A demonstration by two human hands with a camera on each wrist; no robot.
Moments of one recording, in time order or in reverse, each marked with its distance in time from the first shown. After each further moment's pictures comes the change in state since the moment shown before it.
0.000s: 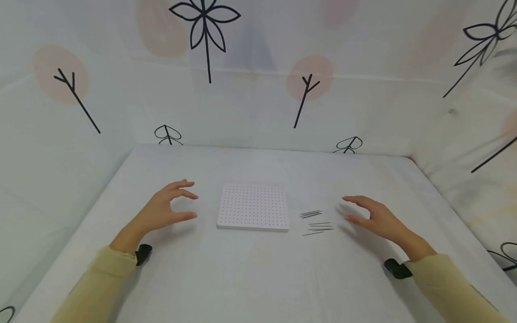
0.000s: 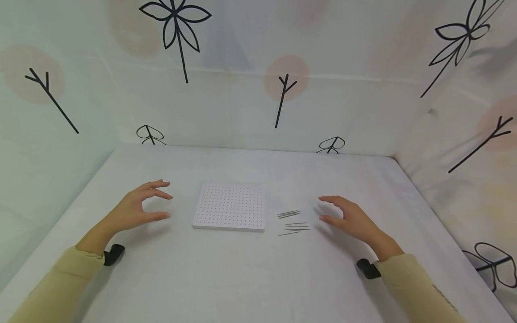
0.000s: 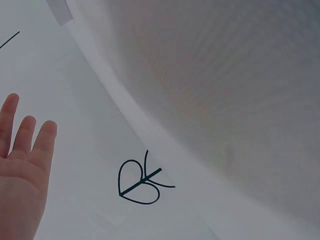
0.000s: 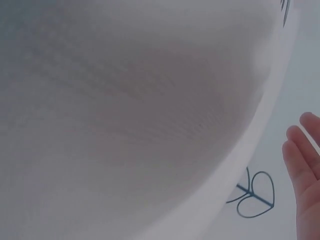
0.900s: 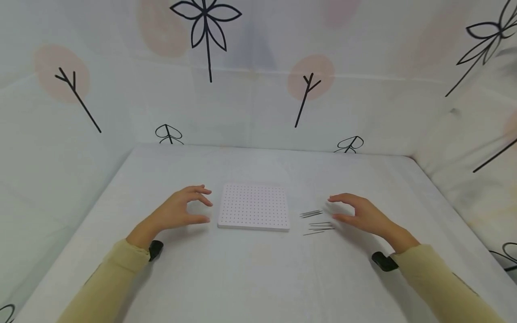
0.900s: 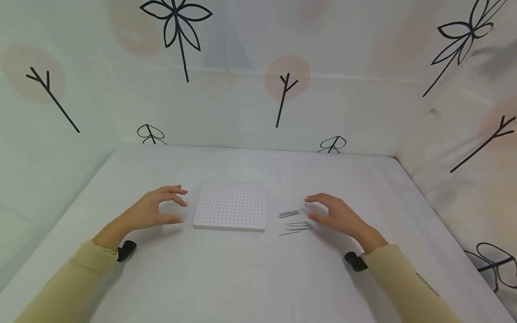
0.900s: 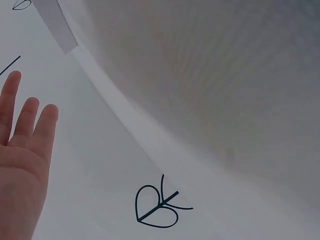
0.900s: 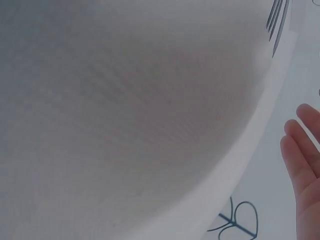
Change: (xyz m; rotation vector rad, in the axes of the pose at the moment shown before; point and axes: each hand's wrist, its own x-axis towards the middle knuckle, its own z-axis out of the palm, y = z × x) left_hand 0.016 0.012 0.019 -0.025 -0.151 0.023; right_hand 0.024 -0.007 0.017 -0.003 -0.034 -0.133
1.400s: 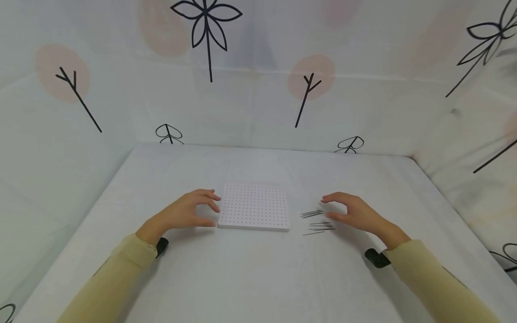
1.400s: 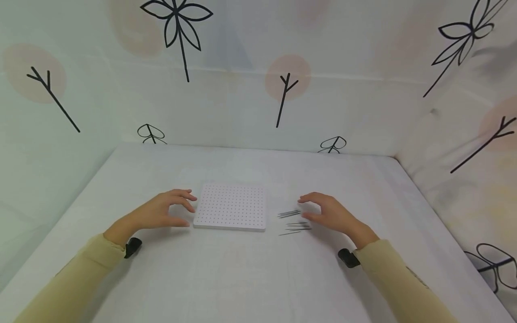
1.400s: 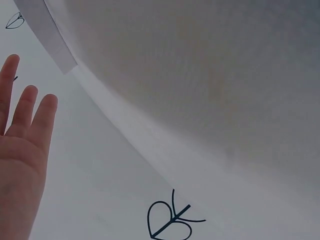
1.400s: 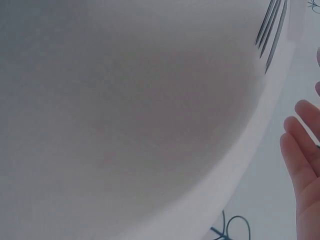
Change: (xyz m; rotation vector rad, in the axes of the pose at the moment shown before) left_hand 0.011 0.004 0.009 -0.026 -0.139 0.011; right_hand 0.014 -0.008 0.005 -0.002 -0.047 -0.030
